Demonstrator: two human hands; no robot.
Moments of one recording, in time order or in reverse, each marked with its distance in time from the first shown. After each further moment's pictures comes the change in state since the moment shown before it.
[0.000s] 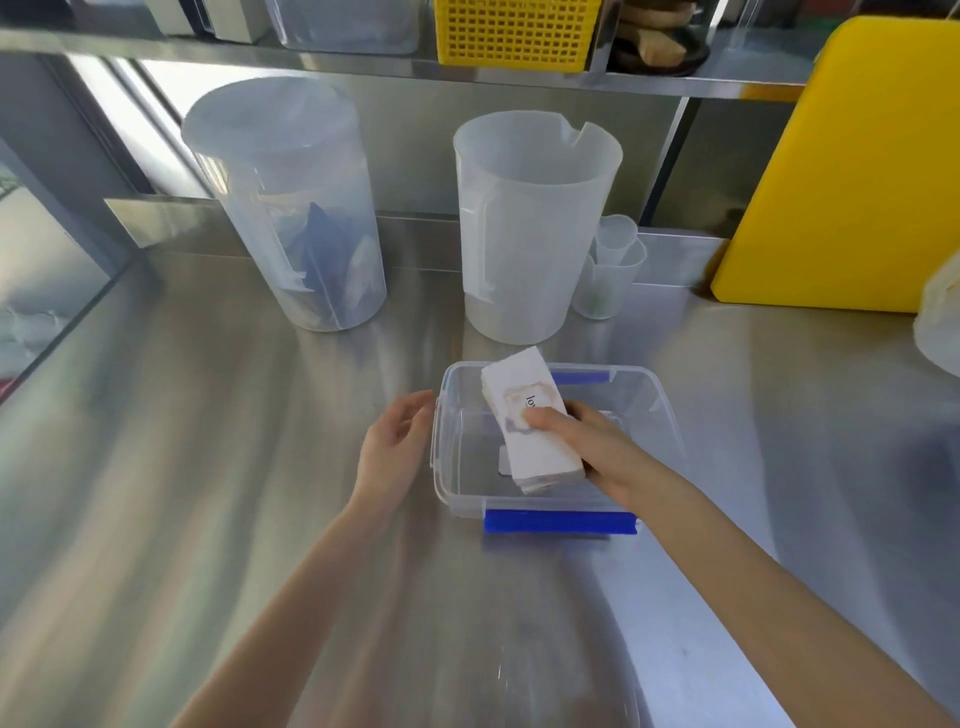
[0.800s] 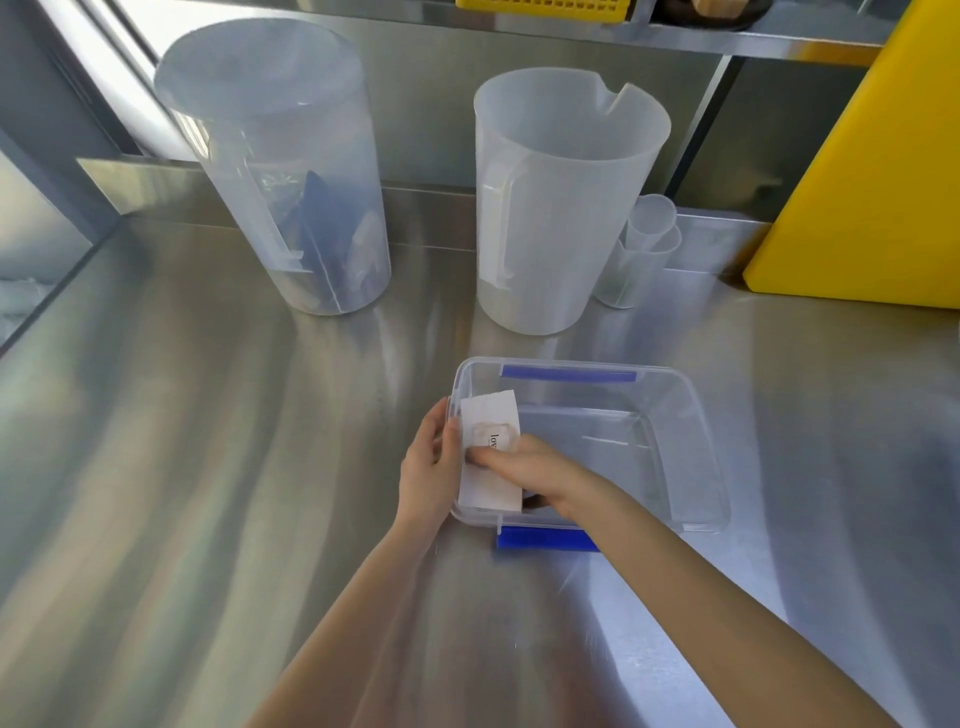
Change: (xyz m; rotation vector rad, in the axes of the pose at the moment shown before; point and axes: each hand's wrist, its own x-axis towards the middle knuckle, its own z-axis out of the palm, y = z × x) left_hand 0.026 -0.044 0.027 0.000 0.010 -0.040; right_hand 0.052 0.016 0.054 -0.328 -0.144 0.201
